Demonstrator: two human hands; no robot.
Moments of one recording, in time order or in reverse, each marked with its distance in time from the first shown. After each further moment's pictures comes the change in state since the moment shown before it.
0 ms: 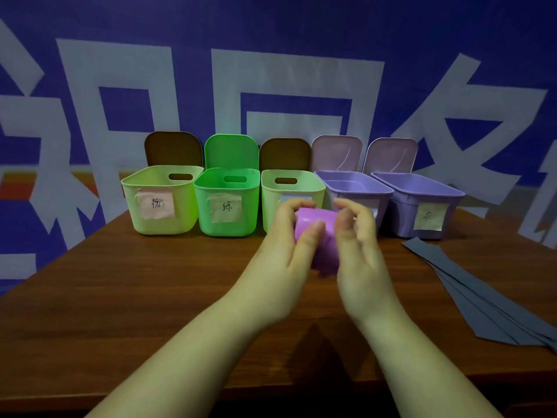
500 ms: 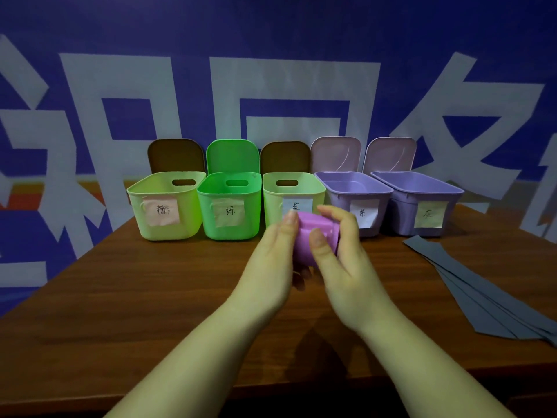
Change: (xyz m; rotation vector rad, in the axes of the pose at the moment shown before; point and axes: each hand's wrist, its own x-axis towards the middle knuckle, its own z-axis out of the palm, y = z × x) left_hand -0.001 0.008 0.002 -0.365 0.073 -0.345; right_hand -0.004 -0.006 0.002 -0.166 -0.107 -0.053
